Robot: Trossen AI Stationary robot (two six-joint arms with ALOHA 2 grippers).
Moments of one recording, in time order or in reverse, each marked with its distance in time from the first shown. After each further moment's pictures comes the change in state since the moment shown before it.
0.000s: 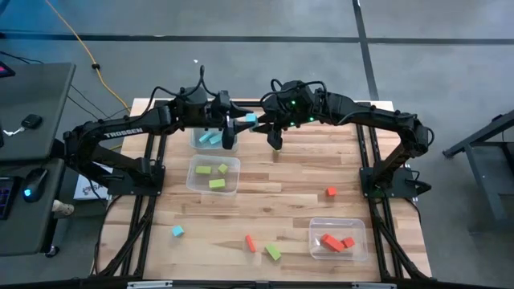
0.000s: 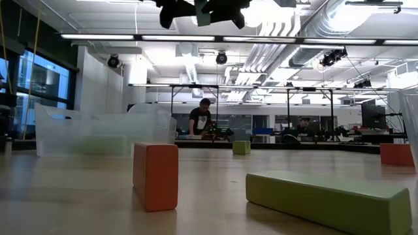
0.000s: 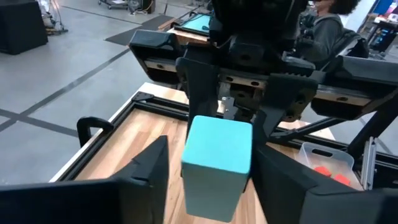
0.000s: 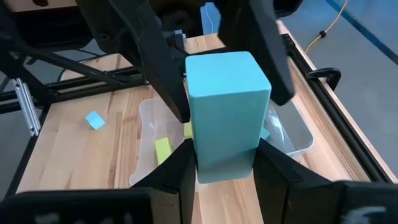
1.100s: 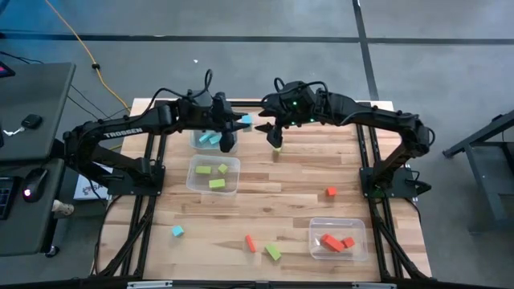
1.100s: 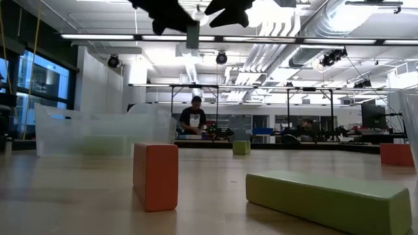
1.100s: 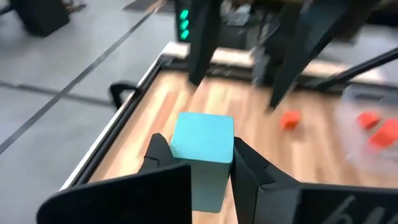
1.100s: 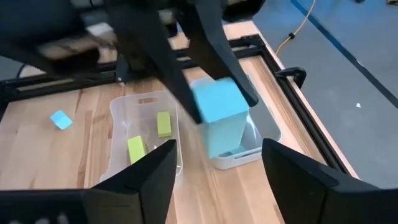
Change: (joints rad) left arm 0.004 -0.002 0.000 -0.188 -0.087 0.157; right arm -0.001 -0.012 0.000 -0.024 0.122 -0.030
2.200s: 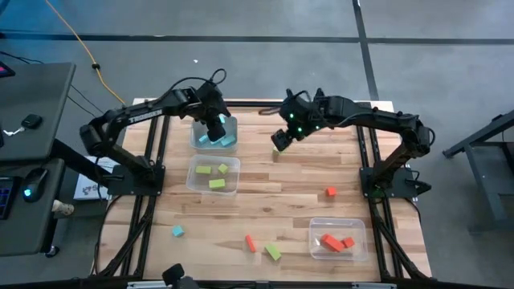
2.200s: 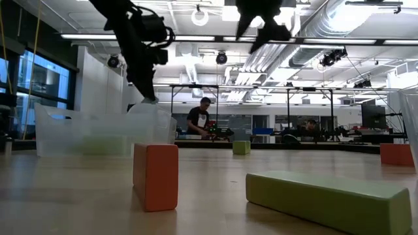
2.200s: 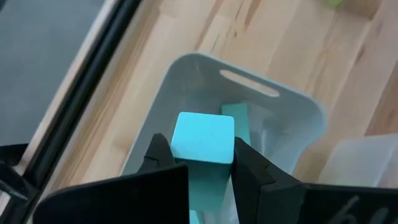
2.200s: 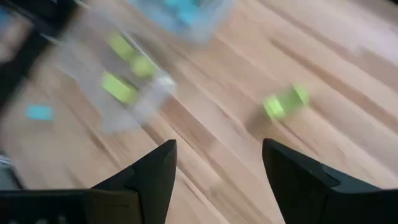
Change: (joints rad) left arm 0.321 0.206 0.000 -0.487 -0.033 0.158; right arm 0.027 -0.005 0.000 -0.435 0.047 0.648
